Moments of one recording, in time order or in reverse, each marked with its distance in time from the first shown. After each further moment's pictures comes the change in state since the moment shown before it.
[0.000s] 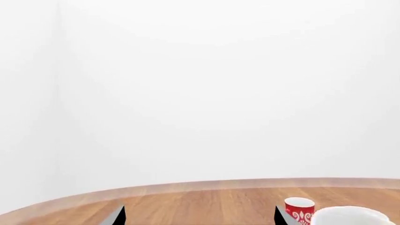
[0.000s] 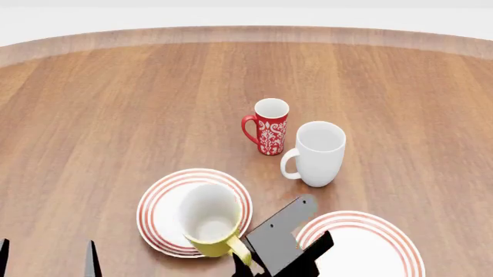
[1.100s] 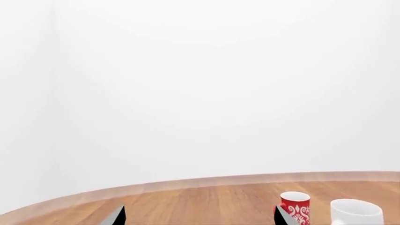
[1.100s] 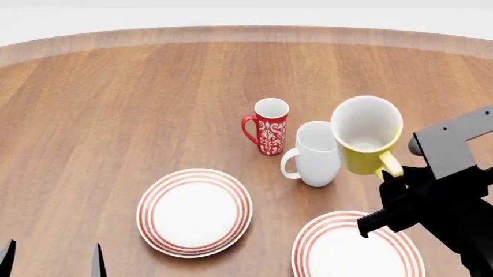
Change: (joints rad) left arm -0.003 -0.015 0.029 0.005 0.007 -0.017 -0.015; right arm 0.251 0.280 0.224 0.133 0.083 0.162 -0.098
